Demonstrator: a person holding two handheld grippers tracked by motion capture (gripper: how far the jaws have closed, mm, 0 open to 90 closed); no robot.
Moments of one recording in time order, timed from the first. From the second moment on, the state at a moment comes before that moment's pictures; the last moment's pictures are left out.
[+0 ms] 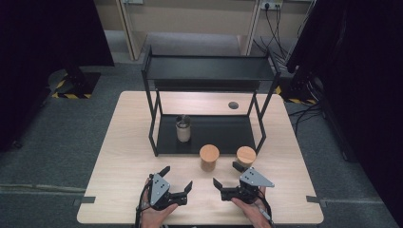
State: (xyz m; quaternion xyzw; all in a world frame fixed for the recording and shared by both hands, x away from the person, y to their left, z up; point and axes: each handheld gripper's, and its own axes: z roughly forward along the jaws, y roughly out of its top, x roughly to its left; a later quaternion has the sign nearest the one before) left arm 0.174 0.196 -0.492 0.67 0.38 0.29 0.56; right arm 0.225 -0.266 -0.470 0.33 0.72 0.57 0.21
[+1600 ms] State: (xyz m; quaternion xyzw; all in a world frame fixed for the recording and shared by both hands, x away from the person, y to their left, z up) left arm 0.174 0.197 -0.493 0.68 0.38 0.29 0.56; right arm 0.281 -0.190 -0.443 0.37 0.77 0.47 0.23
